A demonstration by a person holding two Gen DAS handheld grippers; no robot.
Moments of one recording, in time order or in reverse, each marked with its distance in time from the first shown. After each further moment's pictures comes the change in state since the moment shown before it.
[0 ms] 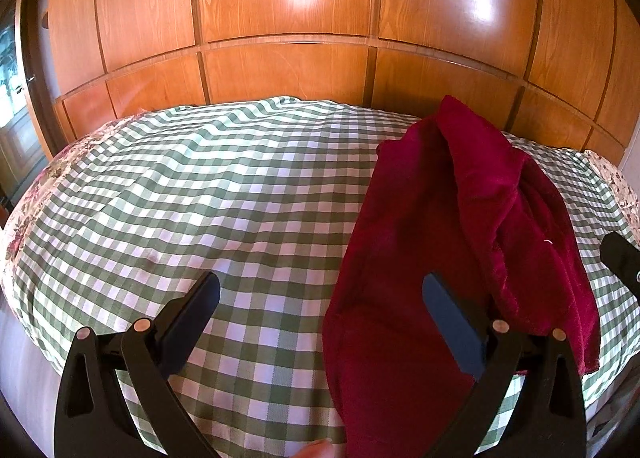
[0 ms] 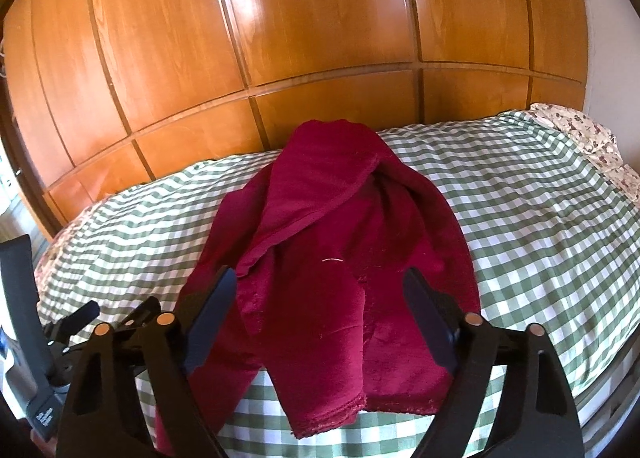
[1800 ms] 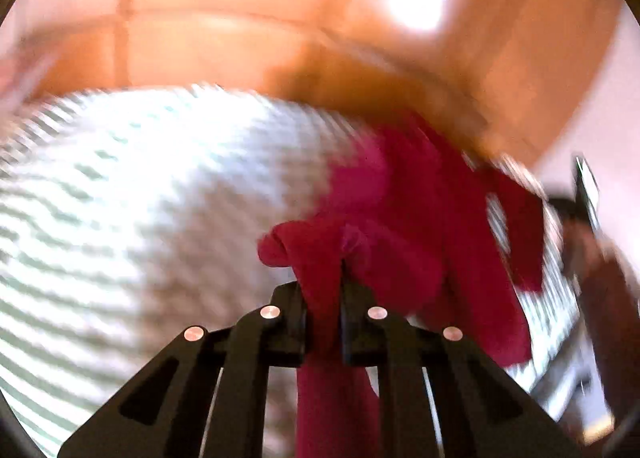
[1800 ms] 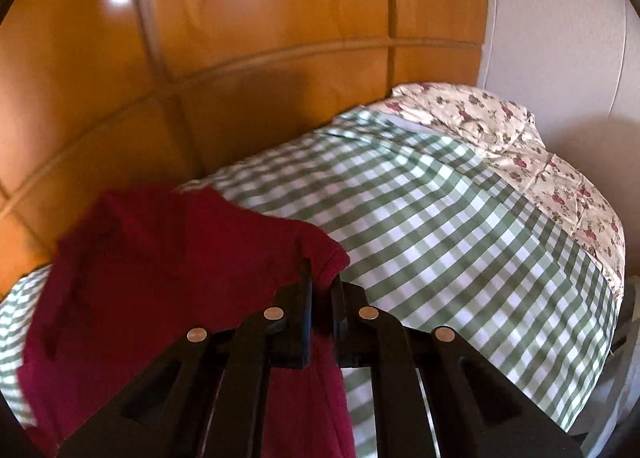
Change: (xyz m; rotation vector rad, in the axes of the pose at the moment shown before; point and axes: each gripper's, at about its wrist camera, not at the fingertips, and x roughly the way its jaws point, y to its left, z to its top) left arm 0.050 0.068 0.094 -0.040 0.041 -0.361; right arm 0.146 -0.252 0.157 0.237 0.083 -0.434
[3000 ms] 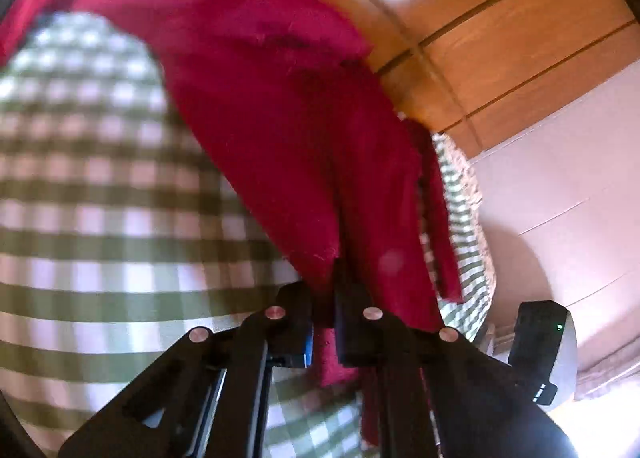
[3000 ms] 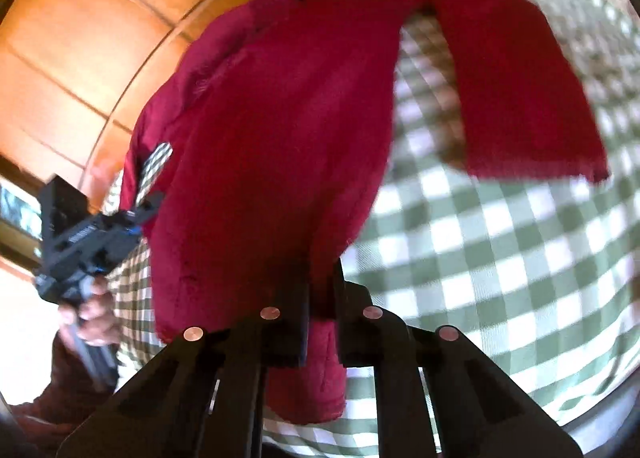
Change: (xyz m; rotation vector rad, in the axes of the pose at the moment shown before) left arm 0.097 -0.081 -0.034 -0.146 0.268 -0.423; right arm -0.094 0.020 -0.198 -0.112 0.391 0.604
